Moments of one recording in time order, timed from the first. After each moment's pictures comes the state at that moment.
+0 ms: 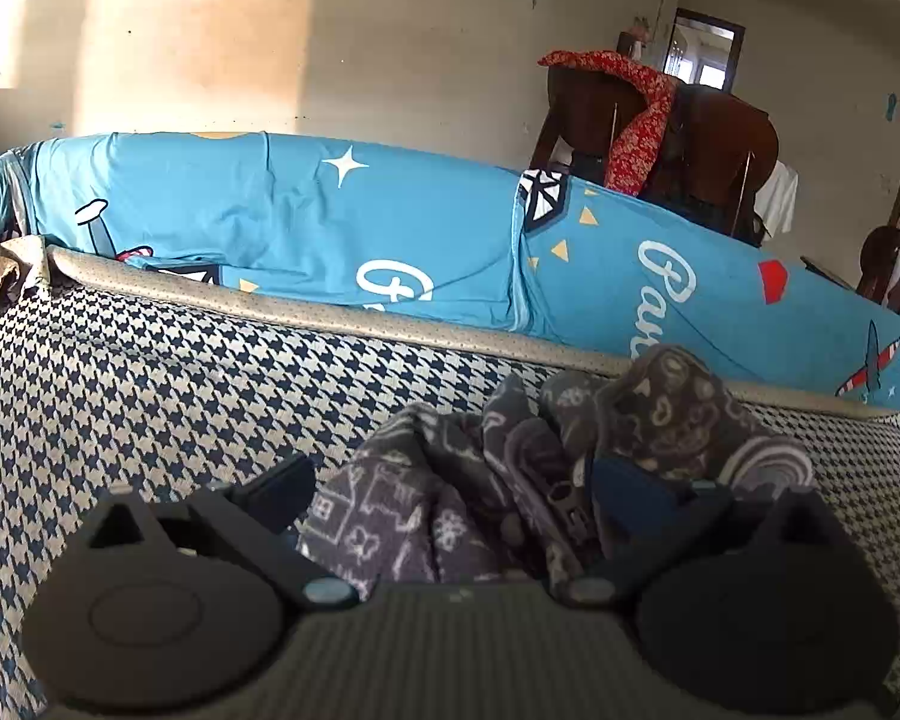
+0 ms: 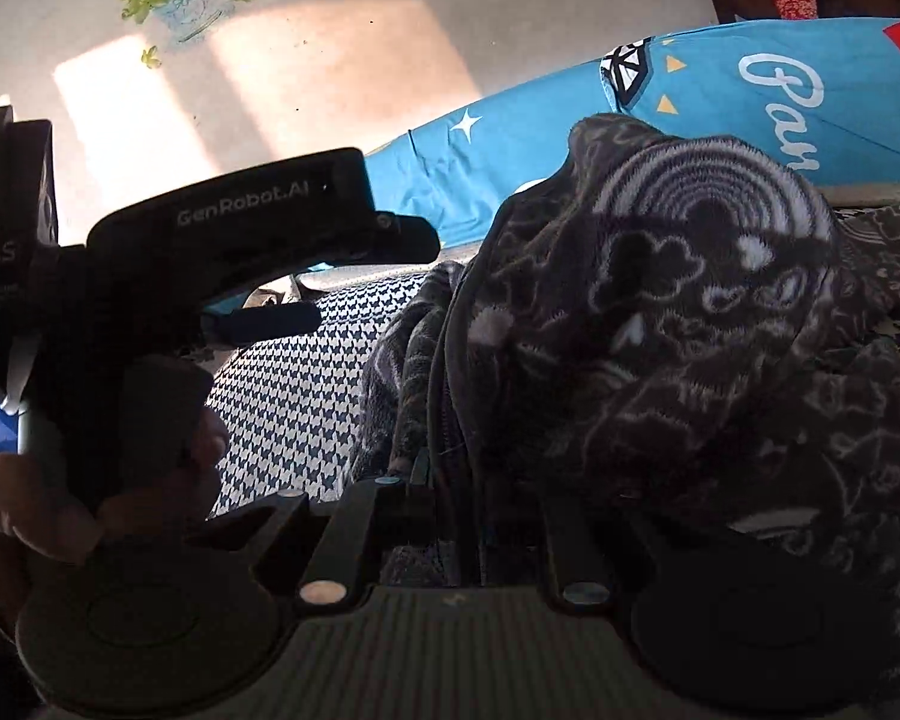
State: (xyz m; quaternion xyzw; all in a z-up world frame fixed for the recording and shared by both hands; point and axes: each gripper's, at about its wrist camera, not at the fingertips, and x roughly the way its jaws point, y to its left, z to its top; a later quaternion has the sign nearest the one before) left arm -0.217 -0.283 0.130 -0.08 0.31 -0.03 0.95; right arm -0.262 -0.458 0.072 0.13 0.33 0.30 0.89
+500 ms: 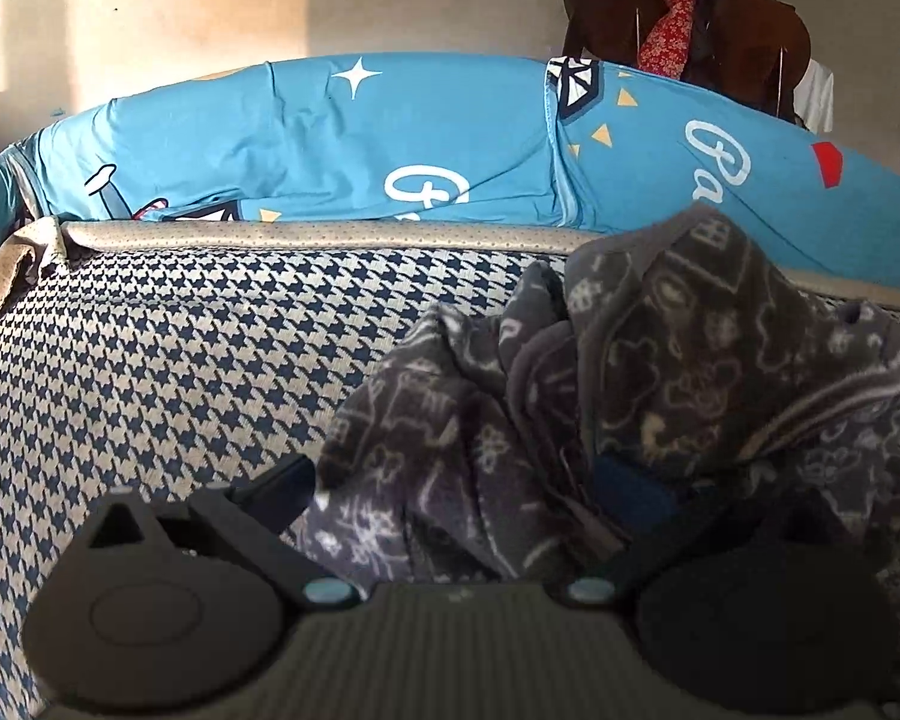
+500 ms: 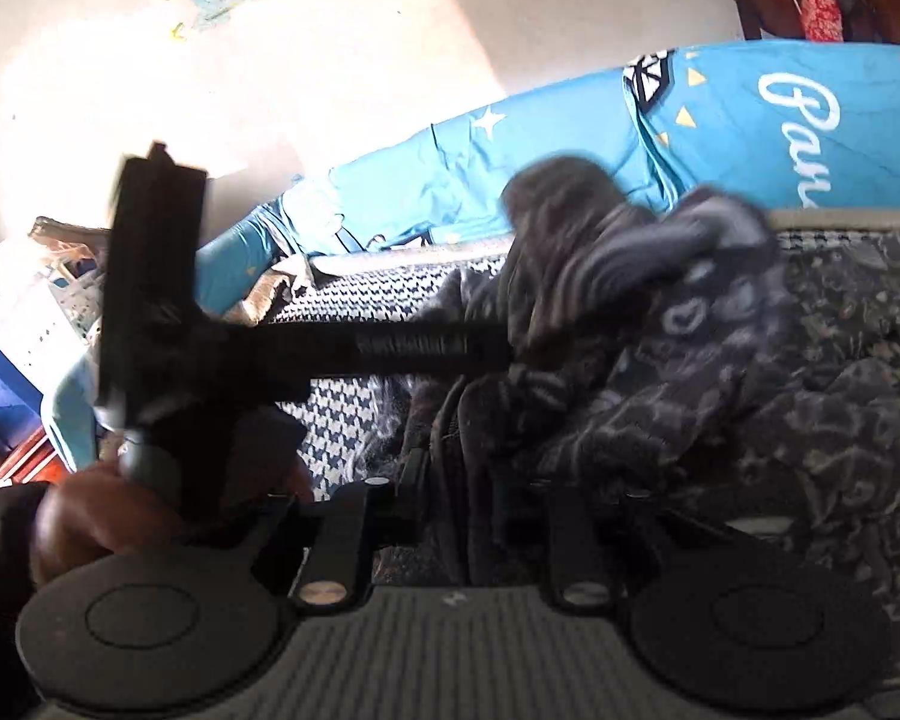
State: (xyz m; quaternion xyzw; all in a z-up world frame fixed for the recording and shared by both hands) left arm -0.198 -0.288 0.081 -0.02 0.38 0.01 0.92; right arm -0.266 -0.467 0.085 0.10 0.32 0.32 0.89
